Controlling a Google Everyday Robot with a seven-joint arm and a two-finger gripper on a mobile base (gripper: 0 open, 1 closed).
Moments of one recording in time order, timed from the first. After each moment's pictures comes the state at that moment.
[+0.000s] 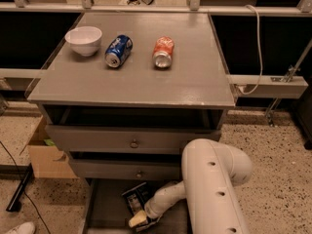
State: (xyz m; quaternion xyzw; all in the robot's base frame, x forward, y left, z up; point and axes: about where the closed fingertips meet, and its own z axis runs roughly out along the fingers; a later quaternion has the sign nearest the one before) arm 0.471 0.047 0.127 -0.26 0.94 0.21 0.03
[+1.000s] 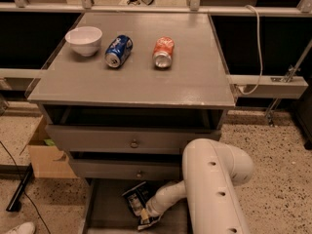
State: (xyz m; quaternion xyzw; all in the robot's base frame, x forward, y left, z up) arm 0.471 0.047 0.127 -0.26 0.94 0.21 0.03
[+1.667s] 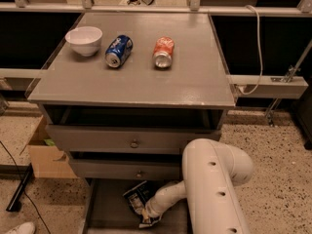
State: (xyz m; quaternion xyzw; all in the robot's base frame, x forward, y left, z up) arm 0.471 0.047 0.127 -0.26 0.94 0.21 0.03
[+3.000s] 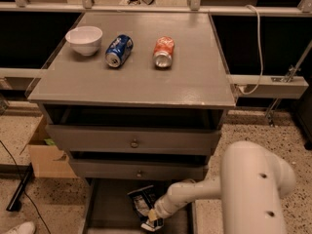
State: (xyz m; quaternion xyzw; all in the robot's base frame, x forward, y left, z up) arm 0.453 0.015 0.192 -0.25 0.94 0.25 0.03
